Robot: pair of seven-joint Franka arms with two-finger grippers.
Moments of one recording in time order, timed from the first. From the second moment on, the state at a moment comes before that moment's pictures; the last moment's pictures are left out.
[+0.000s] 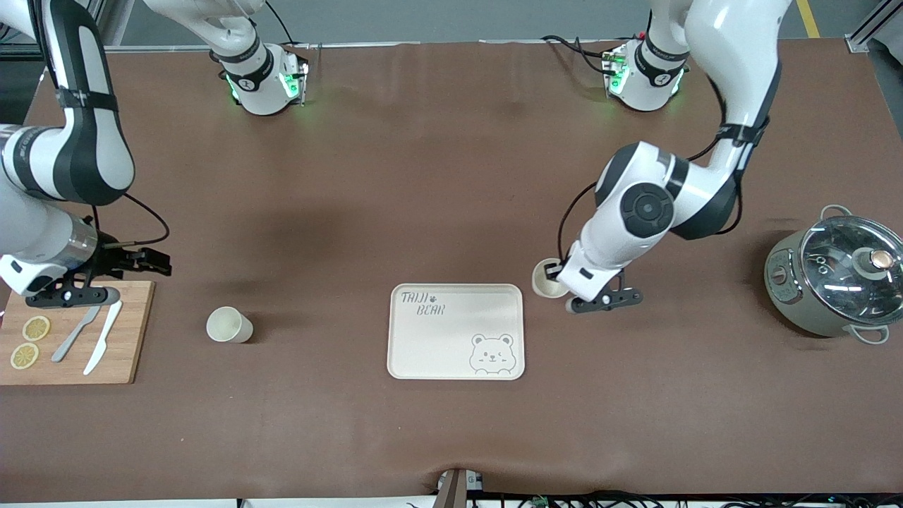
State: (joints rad) left arm -0.28 0.50 -0.22 -1.63 0.01 2.13 -0.65; right arm 0.00 0.25 -0.11 -1.84 0.07 2.06 -0.17
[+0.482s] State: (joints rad) left arm -0.36 0.68 -0.22 -1.43 0.07 2.14 -0.78; right arm 0.00 0.33 -0.11 -1.84 0.14 2.19 -0.17
